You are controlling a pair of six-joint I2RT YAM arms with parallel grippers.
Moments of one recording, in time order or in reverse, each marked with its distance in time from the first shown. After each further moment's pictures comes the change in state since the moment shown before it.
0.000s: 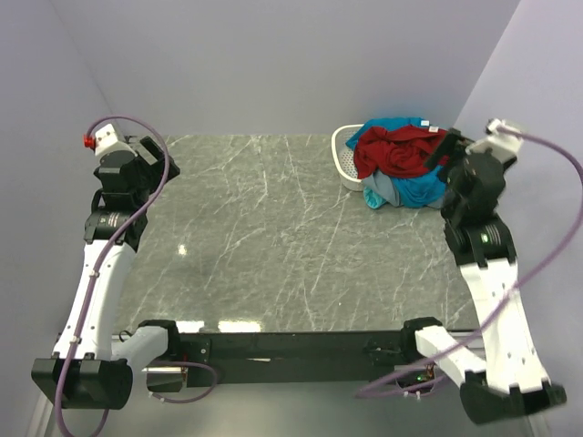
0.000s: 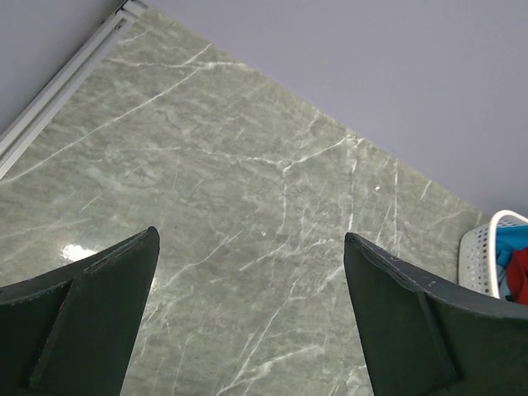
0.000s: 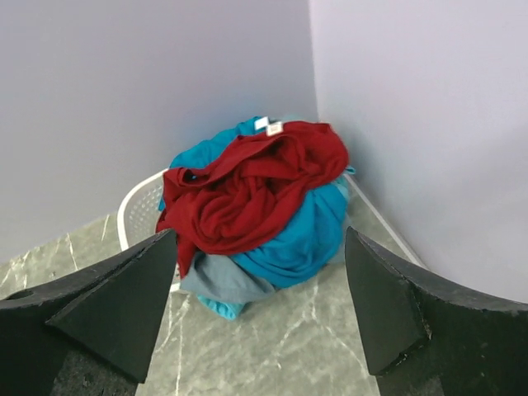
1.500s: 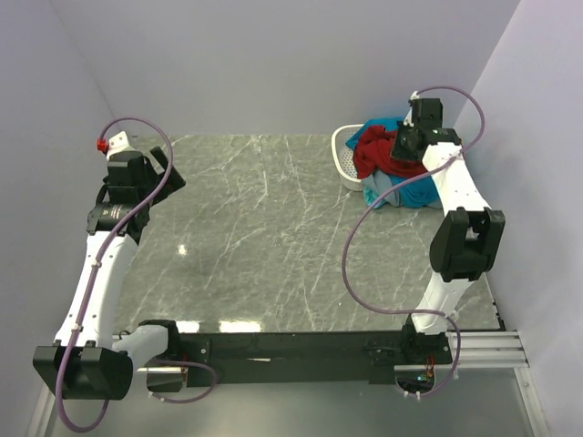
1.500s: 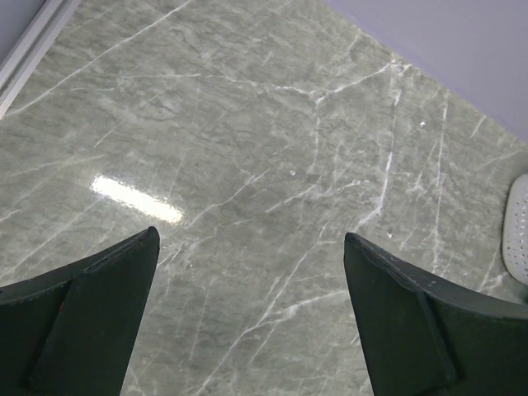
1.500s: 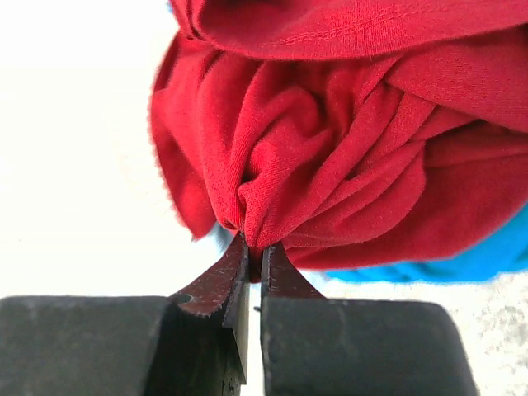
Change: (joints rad) left arm 0.000 0.063 0.025 -0.182 0.034 0.001; right arm -0.132 0.947 0.510 -0.254 -0.574 -0.027
